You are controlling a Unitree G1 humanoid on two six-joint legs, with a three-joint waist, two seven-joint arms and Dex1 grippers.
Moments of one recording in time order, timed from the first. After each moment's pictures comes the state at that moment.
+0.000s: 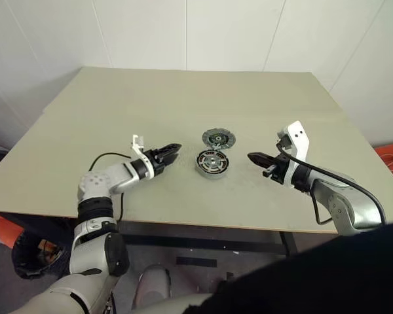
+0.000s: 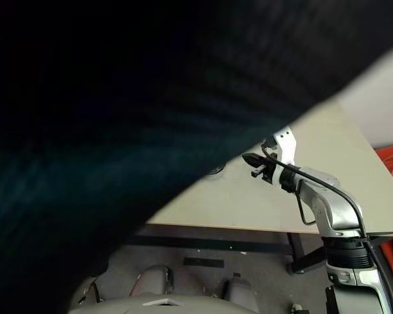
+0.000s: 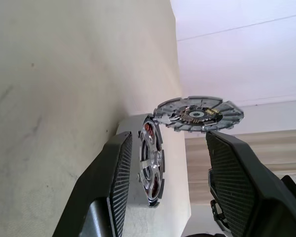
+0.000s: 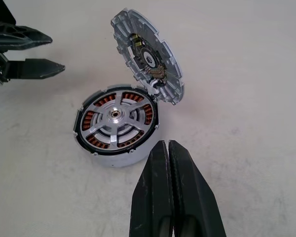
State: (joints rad) left arm -0.63 0.13 0.54 0.45 -0.96 1.21 -0.26; right arm -0.27 -0.56 -0.08 -0.17 0.44 0.71 0.66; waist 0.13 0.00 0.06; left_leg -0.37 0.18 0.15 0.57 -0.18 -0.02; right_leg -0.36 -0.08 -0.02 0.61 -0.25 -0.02
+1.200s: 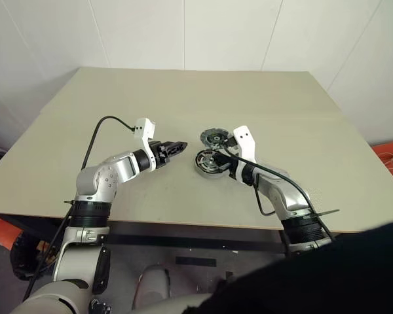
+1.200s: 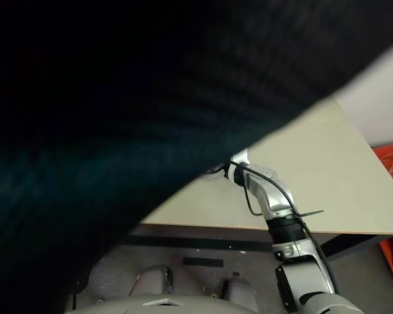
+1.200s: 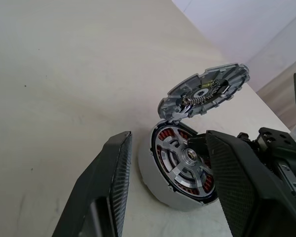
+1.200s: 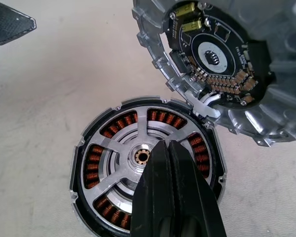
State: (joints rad) left arm -0.54 0.27 0.10 0.12 -0.64 0.89 -0.50; right arm -0.45 -0.26 0.10 0.09 0.23 0.65 0.50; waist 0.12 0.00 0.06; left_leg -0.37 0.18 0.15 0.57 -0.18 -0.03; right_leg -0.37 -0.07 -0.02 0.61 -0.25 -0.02
